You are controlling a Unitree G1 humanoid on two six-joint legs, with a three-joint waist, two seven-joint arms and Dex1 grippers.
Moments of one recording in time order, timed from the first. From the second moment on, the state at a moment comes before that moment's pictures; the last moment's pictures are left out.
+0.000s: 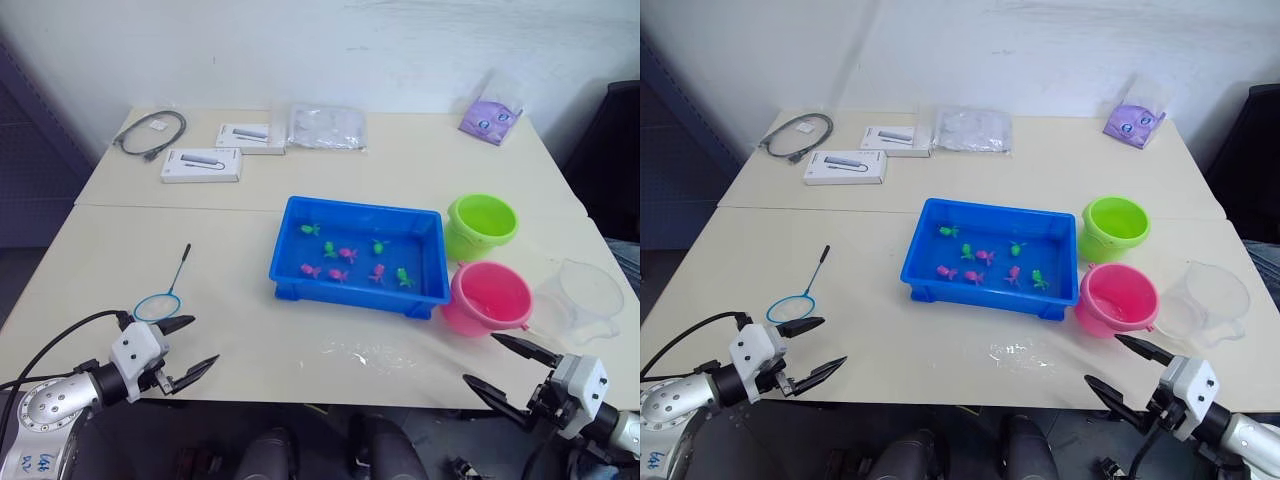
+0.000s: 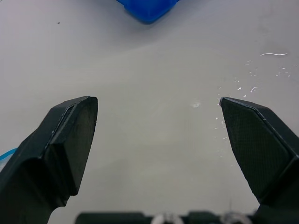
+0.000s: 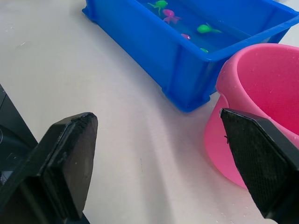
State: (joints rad) left arm 0.28 0.67 0.29 -0.11 -0.27 -0.08 -0.86; right arm 0.45 -0.58 -0.40 -0.15 0.44 -0.22 1.09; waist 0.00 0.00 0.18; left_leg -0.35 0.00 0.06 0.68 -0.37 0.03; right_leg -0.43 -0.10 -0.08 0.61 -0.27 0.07
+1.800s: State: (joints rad) left arm -0.20 0.55 -0.06 -0.34 -0.46 0.29 -0.92; right arm 0.18 -0.31 -0.68 0.05 0.47 0.04 0.18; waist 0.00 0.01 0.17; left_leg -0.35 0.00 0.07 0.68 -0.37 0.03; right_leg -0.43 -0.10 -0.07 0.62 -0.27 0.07
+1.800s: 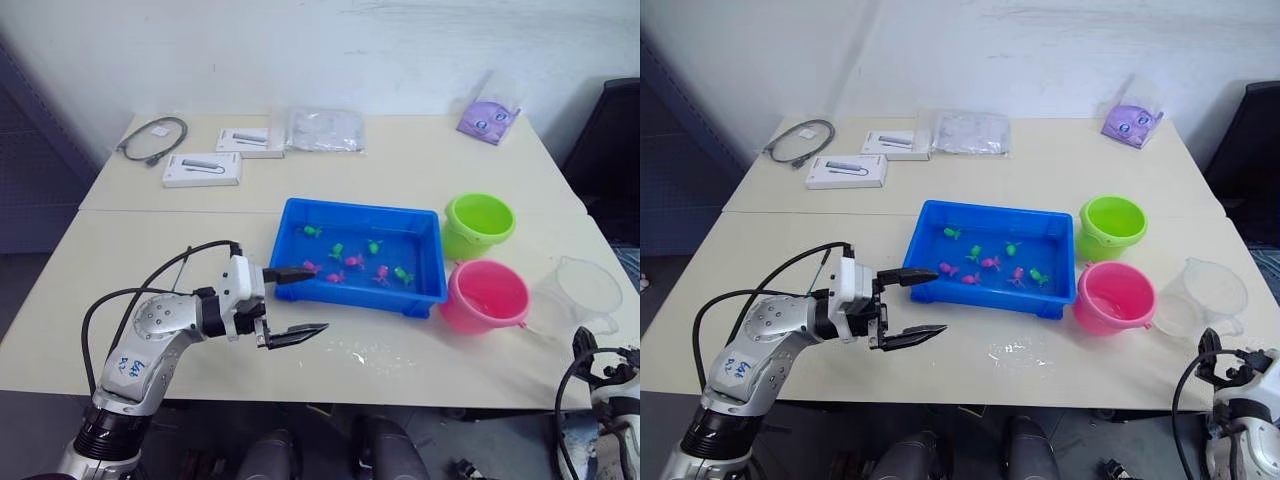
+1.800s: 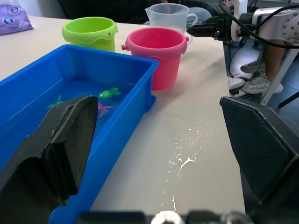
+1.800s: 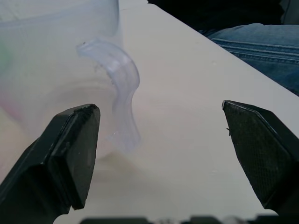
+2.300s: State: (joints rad) left arm -0.18 0.54 -0.06 -0.39 -0.46 0.29 -0.89; right arm 0.01 -0.32 -0.70 0.20 0.48 0.09 0.04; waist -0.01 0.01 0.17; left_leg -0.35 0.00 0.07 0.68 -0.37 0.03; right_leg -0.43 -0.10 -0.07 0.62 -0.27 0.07
